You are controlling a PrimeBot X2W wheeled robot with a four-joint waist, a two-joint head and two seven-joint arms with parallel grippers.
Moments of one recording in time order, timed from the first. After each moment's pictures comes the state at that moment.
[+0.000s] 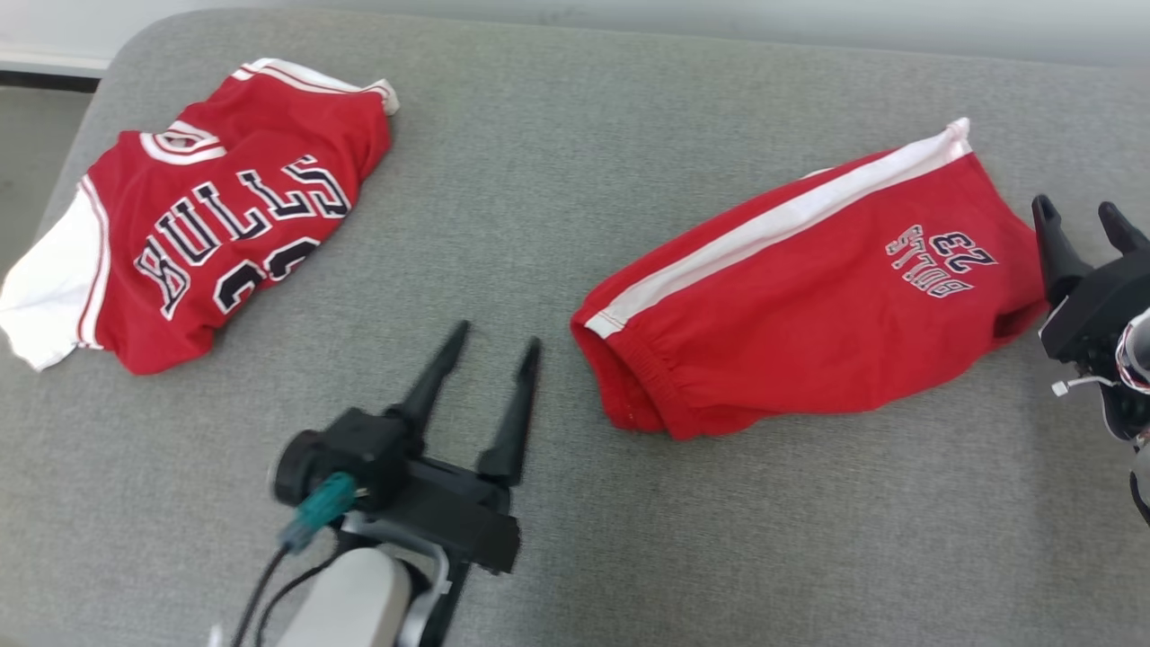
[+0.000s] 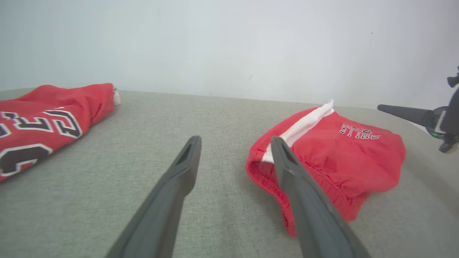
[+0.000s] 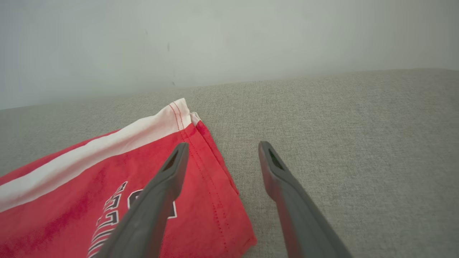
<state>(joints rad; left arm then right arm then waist) -0.41 0.07 -0.40 0.29 -0.34 -0.05 -0.26 -0.85 -0.51 0.40 0.93 0.77 0.13 -0.06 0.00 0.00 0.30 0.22</state>
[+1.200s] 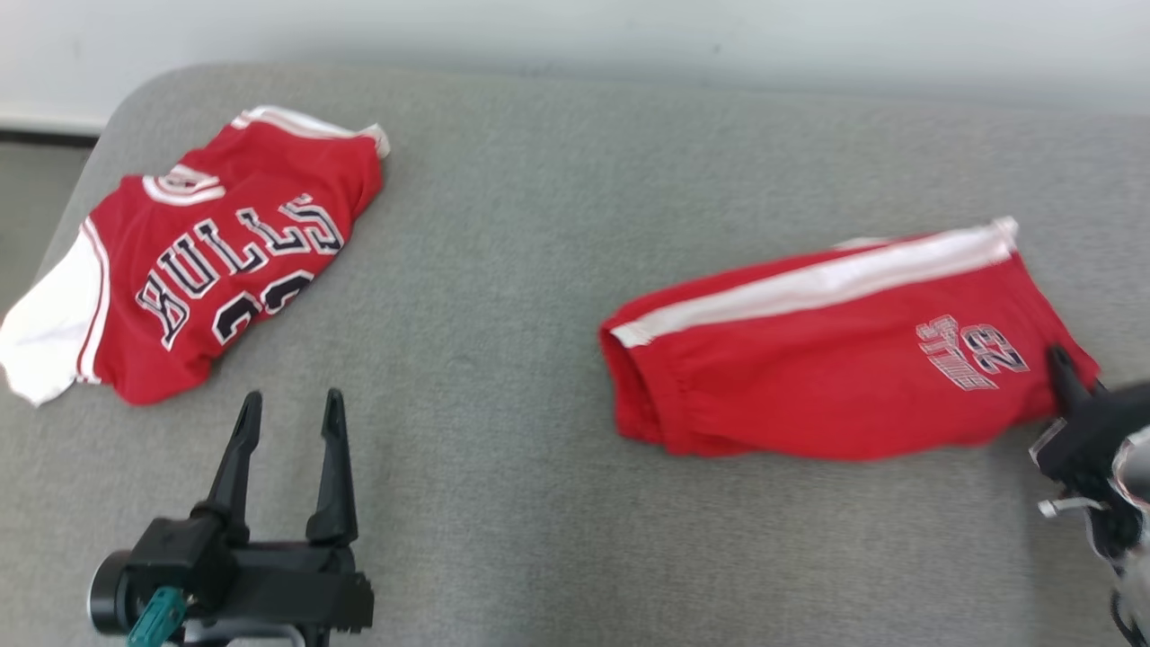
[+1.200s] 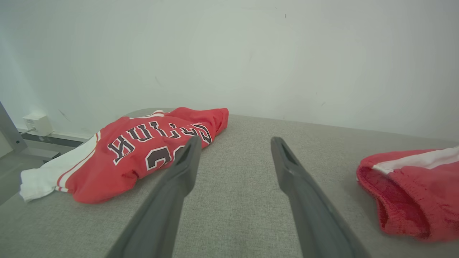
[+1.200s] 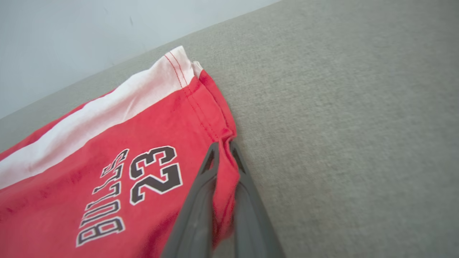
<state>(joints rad) -0.15 0.05 -0.03 0.07 -0.17 -0.03 -0.26 -0.68 -0.50 0.46 0.98 1.03 0.13 -0.11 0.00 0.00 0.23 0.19</state>
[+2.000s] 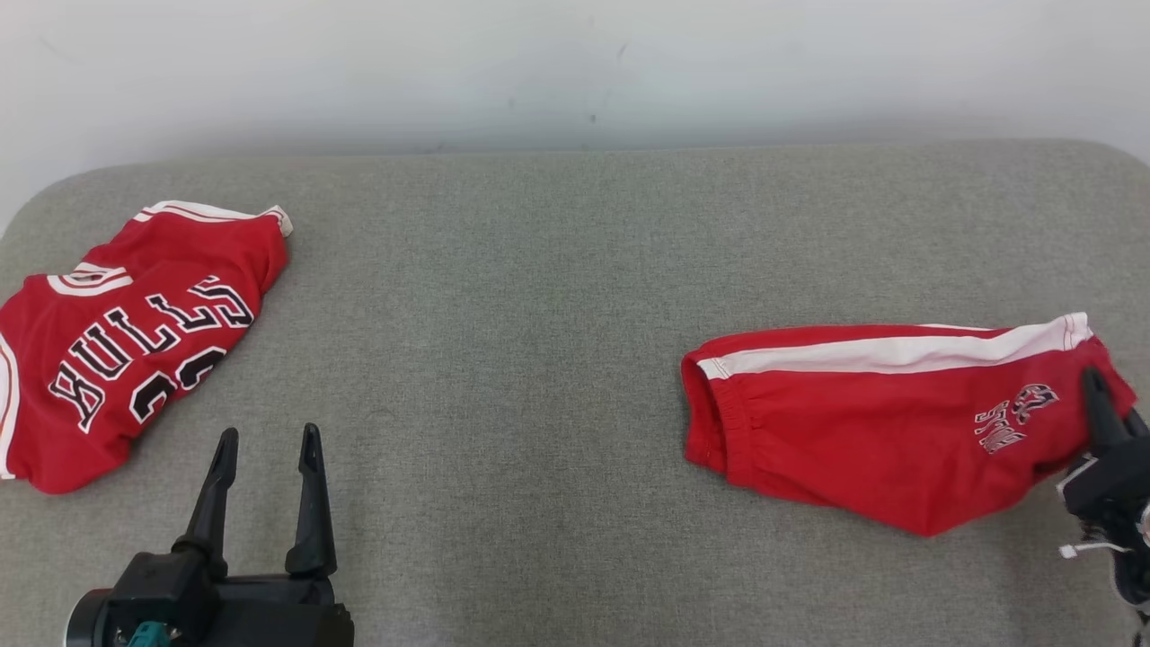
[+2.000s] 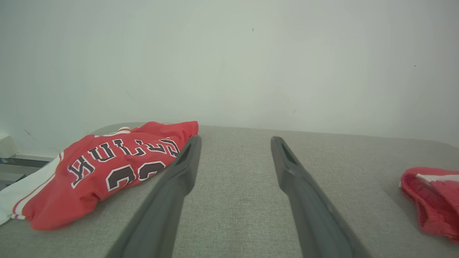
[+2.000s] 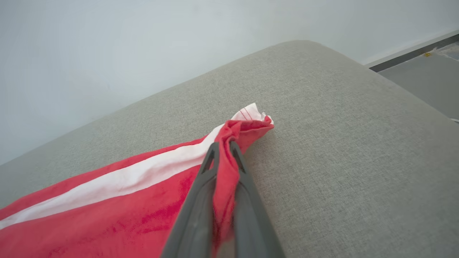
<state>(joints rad) -0.07 0.05 0.02 0.05 -0.13 -0.04 -0.26 -0.52 -0.59 0.45 0.85 1.11 0.13 -0.22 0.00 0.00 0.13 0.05</state>
